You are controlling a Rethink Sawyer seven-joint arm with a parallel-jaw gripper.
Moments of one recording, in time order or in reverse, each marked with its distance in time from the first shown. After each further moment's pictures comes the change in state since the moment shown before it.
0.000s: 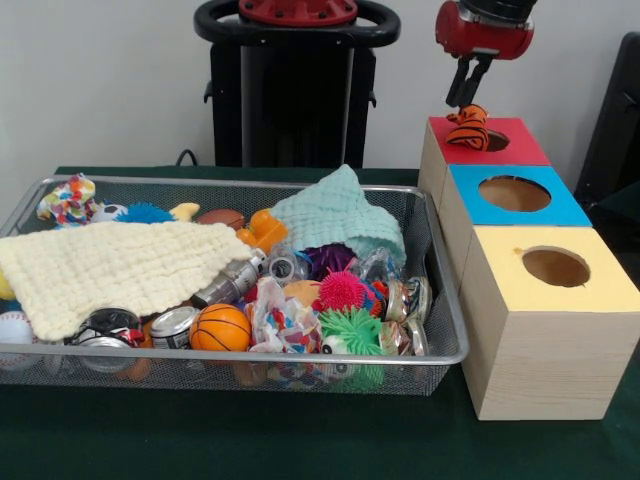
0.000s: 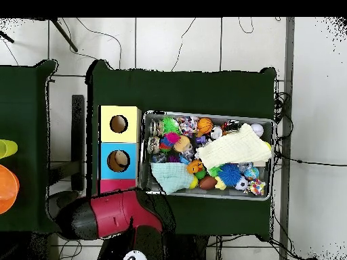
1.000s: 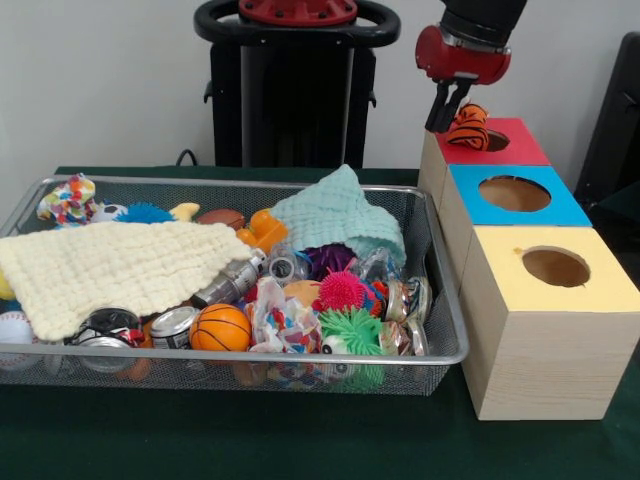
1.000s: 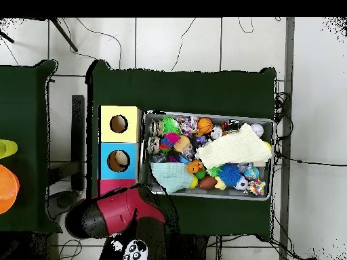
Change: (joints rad) arm -0.014 0.055 -0.001 -0.018 -0.138 -0.111 0.000
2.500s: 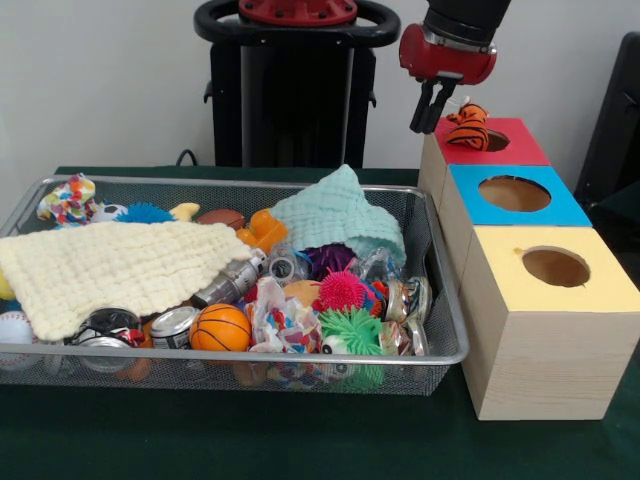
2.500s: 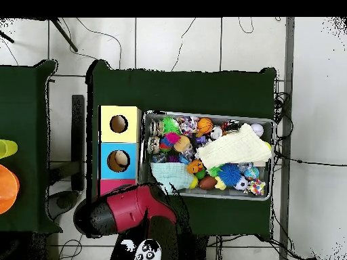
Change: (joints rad) arm -0.045 -0.013 0.001 0.000 0.000 0.000 0.000
